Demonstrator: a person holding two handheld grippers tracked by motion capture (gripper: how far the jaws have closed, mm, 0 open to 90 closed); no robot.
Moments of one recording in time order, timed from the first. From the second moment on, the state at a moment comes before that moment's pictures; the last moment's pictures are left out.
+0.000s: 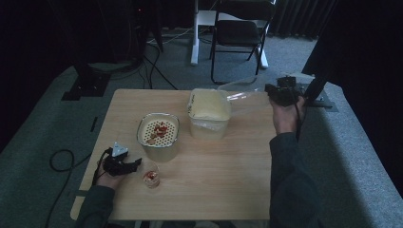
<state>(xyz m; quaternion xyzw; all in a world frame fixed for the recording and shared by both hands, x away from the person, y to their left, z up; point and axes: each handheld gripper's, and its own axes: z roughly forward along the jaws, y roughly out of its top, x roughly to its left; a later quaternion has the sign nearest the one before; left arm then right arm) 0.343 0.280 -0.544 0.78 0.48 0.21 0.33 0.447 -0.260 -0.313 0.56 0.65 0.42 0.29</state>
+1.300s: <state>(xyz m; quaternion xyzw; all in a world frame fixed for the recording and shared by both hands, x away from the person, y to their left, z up) 0.341 0.280 -0.544 0.78 0.48 0.21 0.33 0.429 -0.267 -0.389 0.54 0.69 0.41 0.26</state>
